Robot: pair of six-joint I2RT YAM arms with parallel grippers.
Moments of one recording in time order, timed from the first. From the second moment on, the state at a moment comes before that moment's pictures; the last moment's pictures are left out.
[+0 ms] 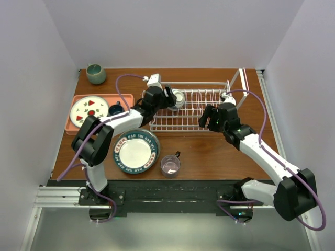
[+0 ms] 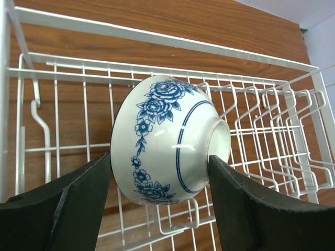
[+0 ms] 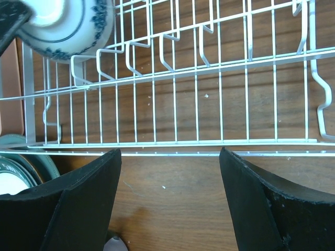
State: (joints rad) left arm -0.59 1.85 1.21 0.25 -0.22 -0.61; right arm 0.41 1.15 0.79 -0.28 0.14 0.58
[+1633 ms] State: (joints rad) left arm -0.51 1.67 1.09 0.28 -0.15 -0.62; right arm 0.41 1.27 0.78 -0.23 0.14 0.60
